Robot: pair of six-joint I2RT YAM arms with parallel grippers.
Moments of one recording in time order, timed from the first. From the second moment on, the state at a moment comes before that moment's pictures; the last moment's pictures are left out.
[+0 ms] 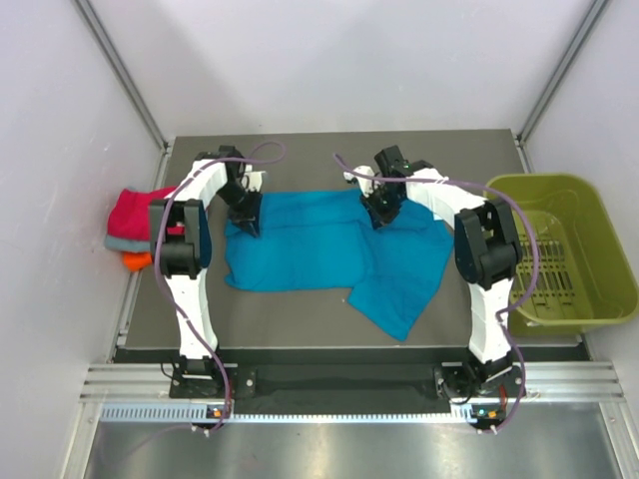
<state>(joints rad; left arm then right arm) -0.05 2.16 1.76 -1.10 0.35 0.16 0.42 2.08 1.64 -0.75 -0.29 -0.42</state>
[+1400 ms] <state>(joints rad) -0.07 2.26 1.97 -1.08 0.24 0.17 0.14 2.10 1.91 -0.69 -0.34 -0.14</state>
